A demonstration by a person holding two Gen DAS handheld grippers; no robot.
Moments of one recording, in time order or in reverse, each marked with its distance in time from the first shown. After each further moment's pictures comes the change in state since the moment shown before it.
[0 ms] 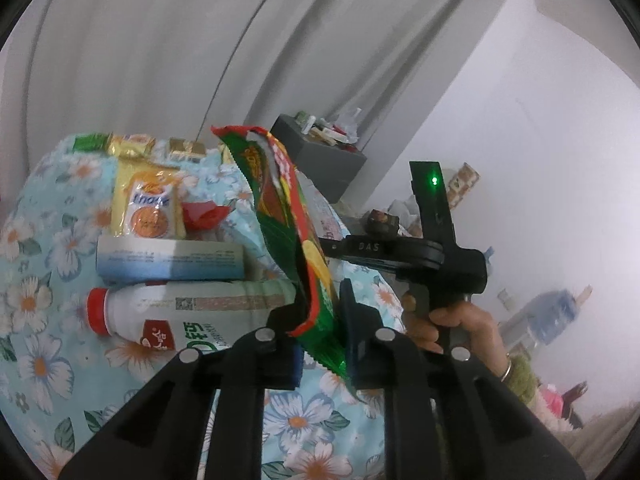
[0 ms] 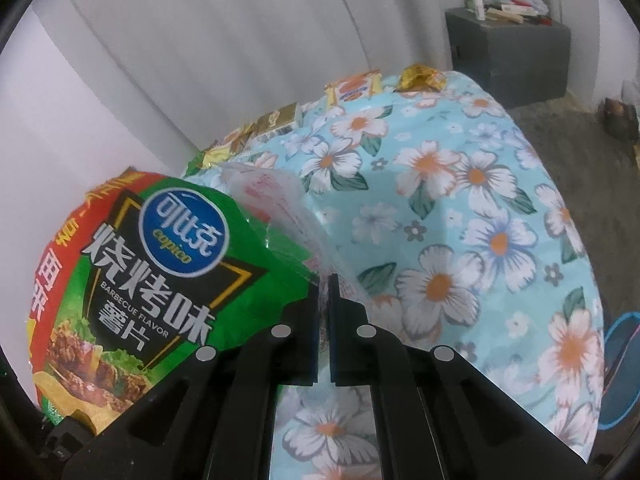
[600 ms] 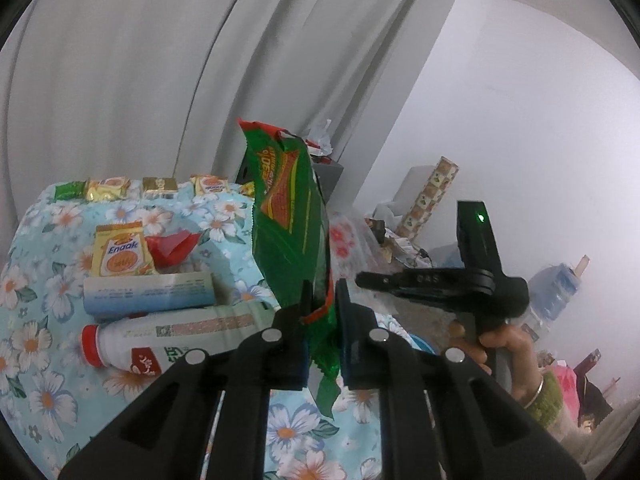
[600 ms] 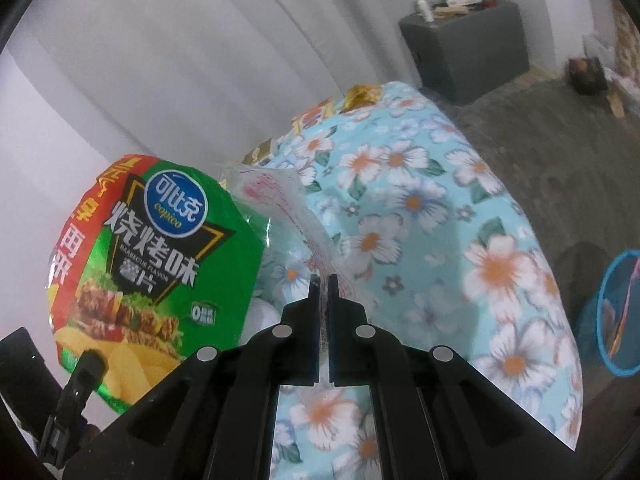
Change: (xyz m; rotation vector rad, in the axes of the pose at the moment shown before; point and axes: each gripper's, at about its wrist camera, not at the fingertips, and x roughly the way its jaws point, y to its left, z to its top) left arm -0.001 -0.021 0.006 0.133 -0.052 -0.039; right arm -0.076 -0.051 -0.044 0.180 -0.111 0.057
